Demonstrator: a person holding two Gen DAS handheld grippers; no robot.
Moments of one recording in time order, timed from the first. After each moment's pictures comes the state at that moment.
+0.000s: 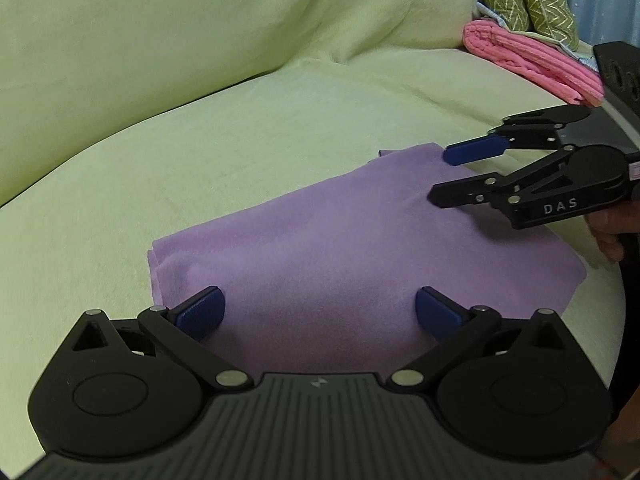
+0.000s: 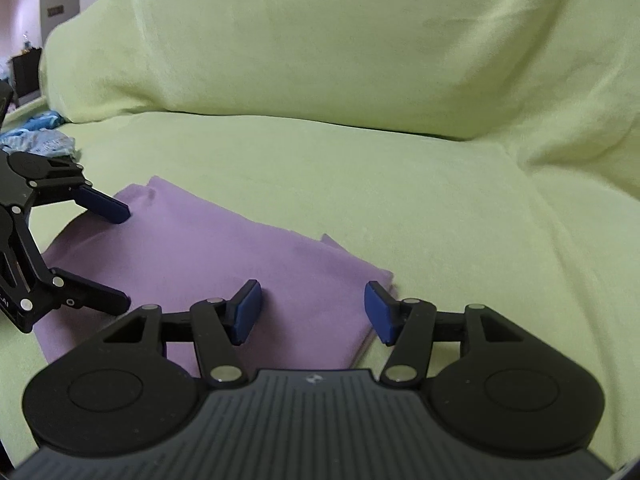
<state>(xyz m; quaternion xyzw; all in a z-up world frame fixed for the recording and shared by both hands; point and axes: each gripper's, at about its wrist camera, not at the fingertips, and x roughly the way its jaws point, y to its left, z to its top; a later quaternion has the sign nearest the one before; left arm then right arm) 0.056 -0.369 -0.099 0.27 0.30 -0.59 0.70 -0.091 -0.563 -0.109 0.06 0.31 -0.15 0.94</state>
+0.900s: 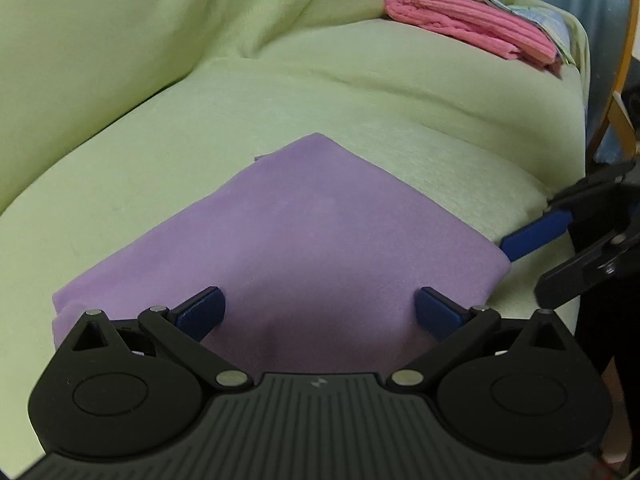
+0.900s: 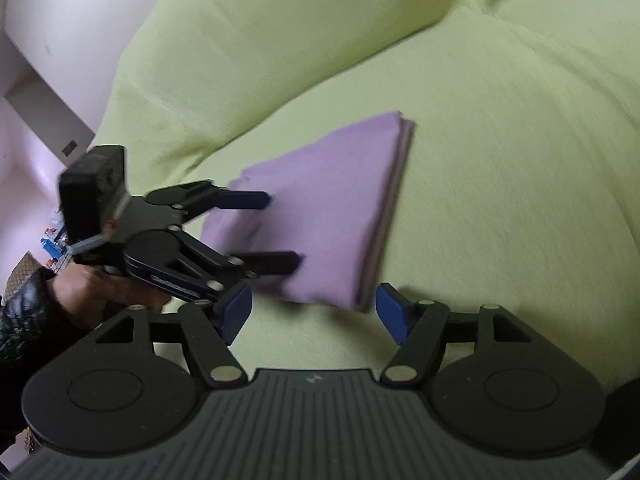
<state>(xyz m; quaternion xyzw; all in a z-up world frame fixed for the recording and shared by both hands) -0.003 -0.398 -0.095 0.32 0.29 -0.64 0.63 -0.218 -0.564 -0.129 0.38 0.27 -0.05 0.89</state>
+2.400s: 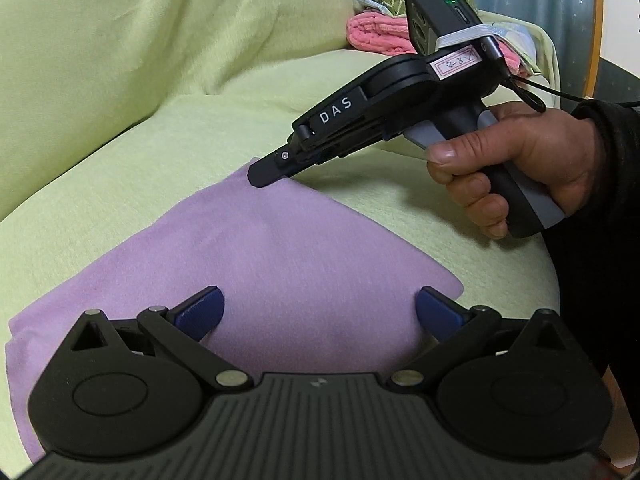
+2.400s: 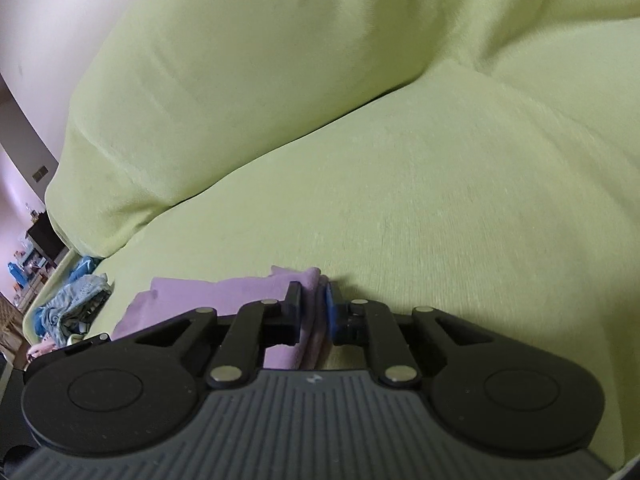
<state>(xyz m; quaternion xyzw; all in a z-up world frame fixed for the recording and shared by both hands) -0.027 -0.399 -0.112 0.29 0.24 -0.69 0.62 -0.119 -0.654 -0.144 0.33 0.23 -0.11 0.91</state>
